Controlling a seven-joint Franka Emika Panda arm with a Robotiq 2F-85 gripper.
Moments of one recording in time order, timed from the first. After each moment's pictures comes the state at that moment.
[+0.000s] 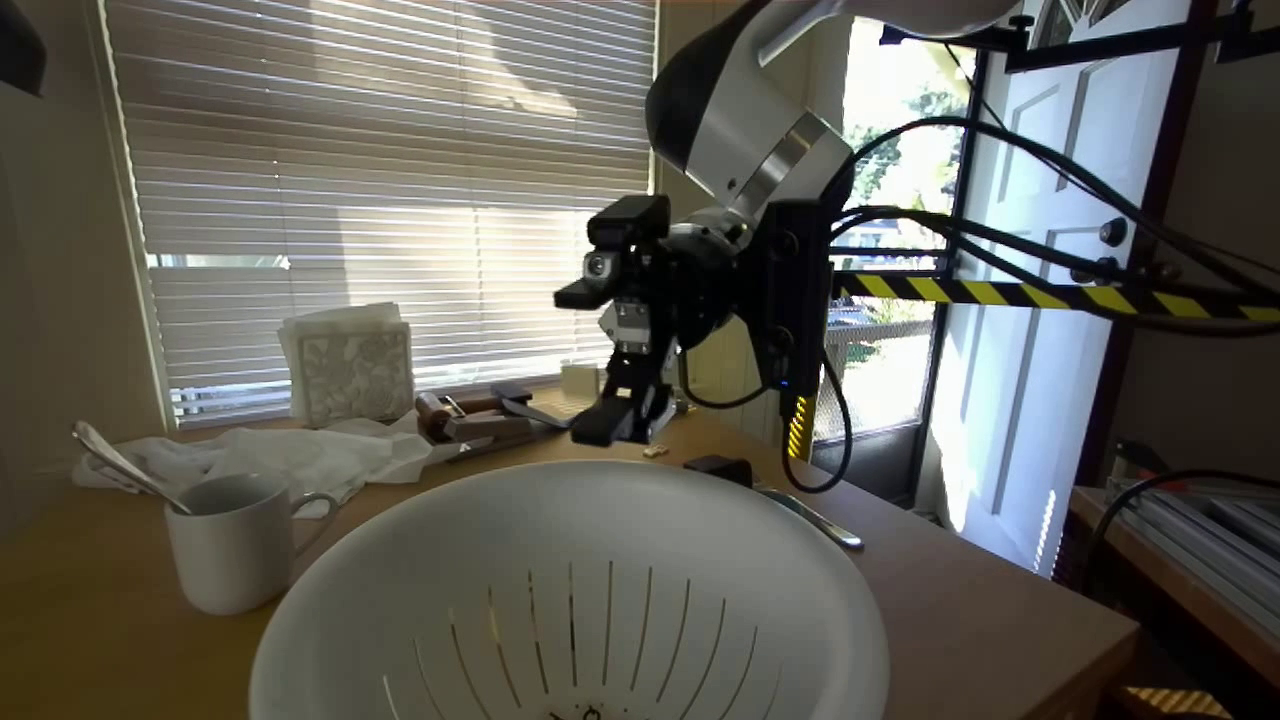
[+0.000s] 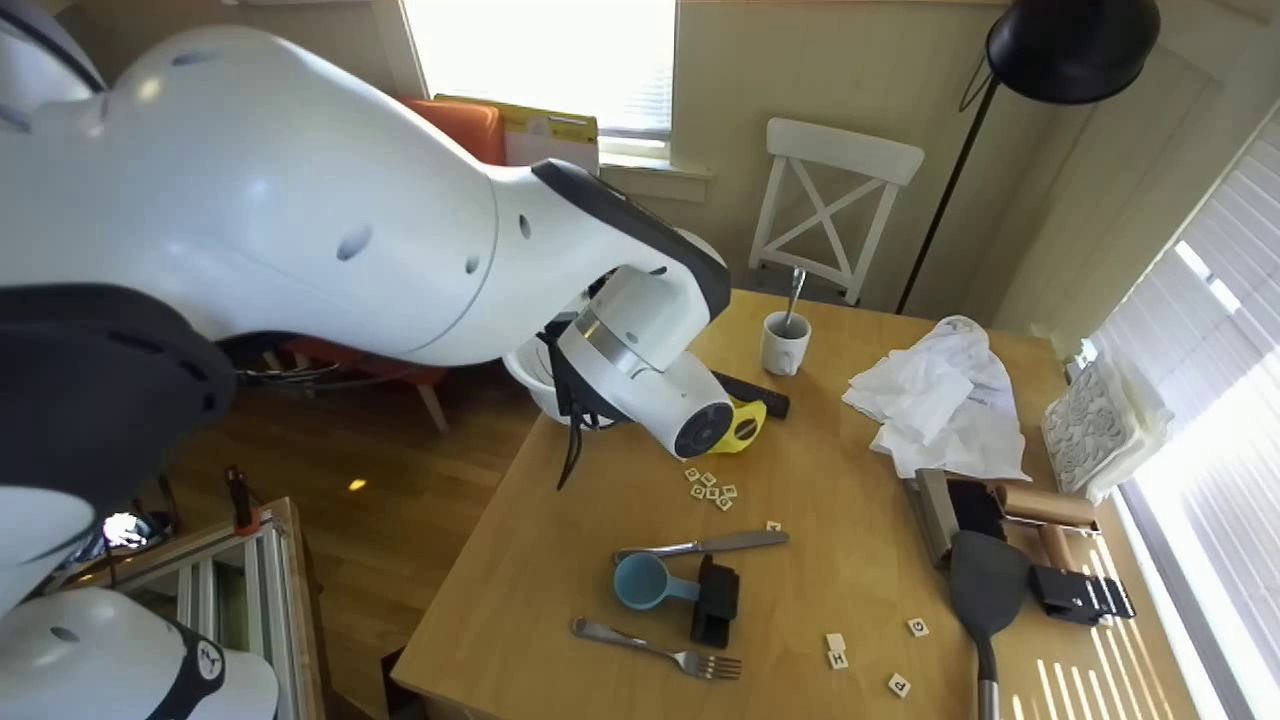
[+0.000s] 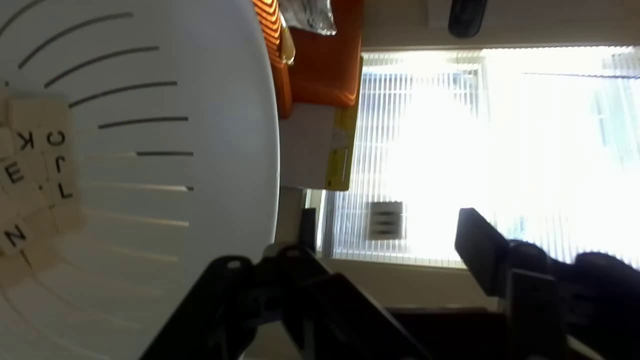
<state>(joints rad) -0.75 0.58 0.77 -2.09 1.26 2.08 -0.86</state>
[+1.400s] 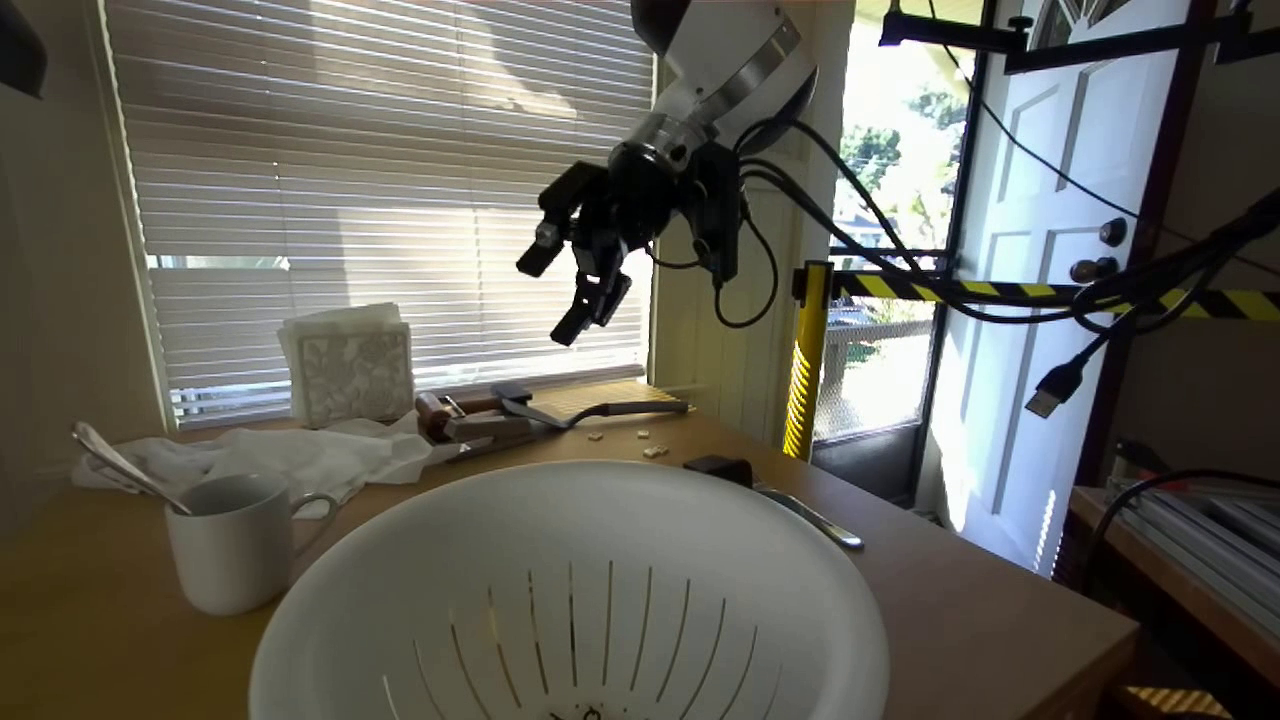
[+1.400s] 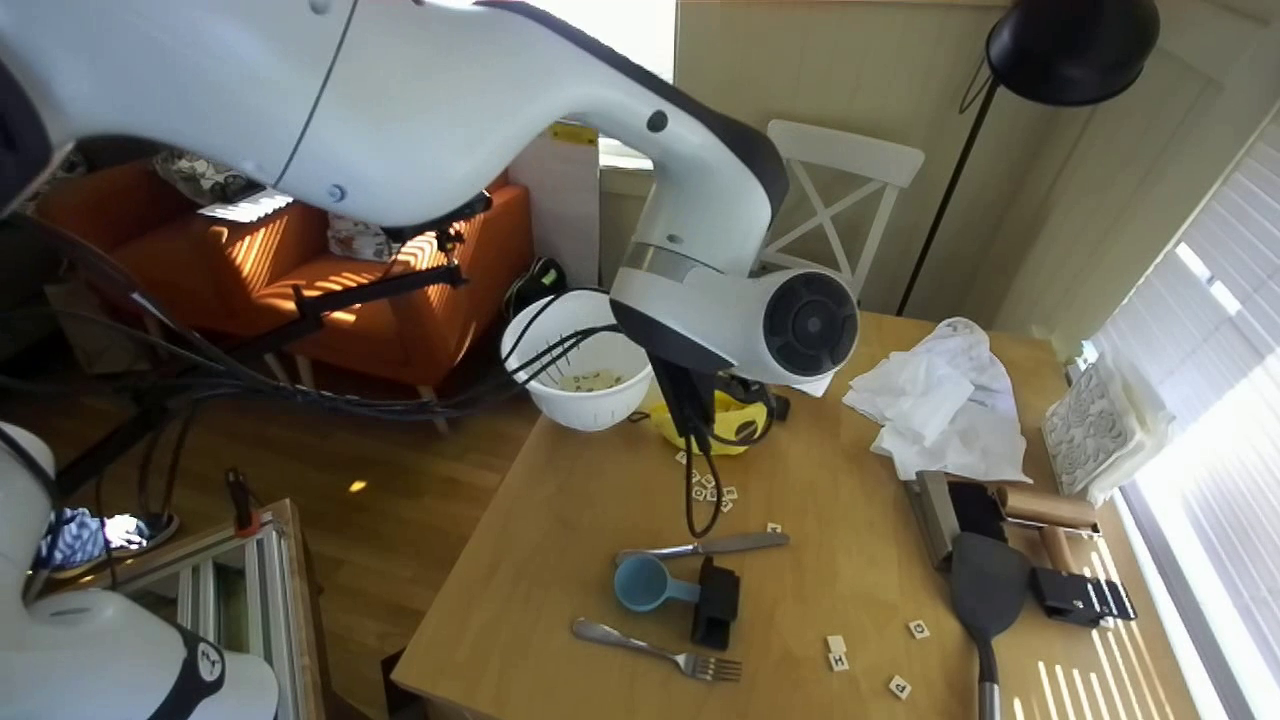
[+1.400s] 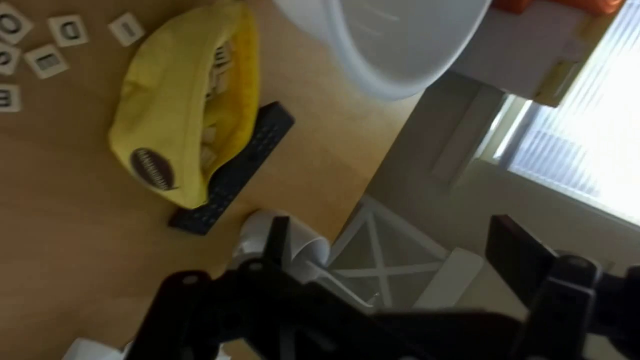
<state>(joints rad) -0.10 0.36 -0.04 -1.93 1.12 2.26 -0.75</state>
